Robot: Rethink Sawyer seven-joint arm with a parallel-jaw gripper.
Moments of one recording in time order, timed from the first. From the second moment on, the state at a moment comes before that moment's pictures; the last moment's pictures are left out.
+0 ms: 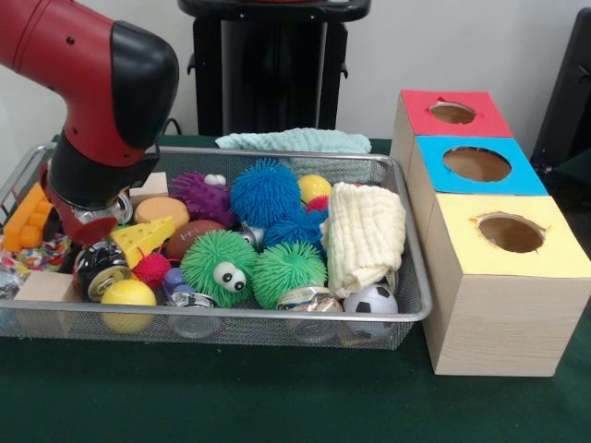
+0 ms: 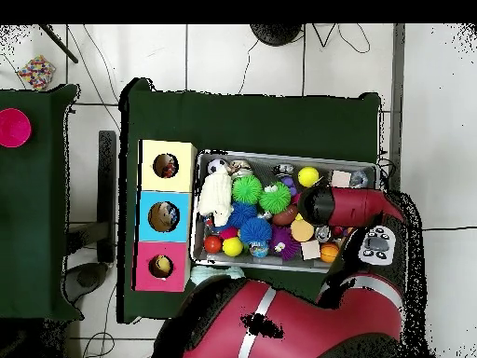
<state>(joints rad) -0.31 -0.19 -0.36 1.20 -0.33 0.51 2.53</state>
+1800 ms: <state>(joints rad) -0.24 -0.28 -0.40 1.15 -0.29 0.73 2.53</state>
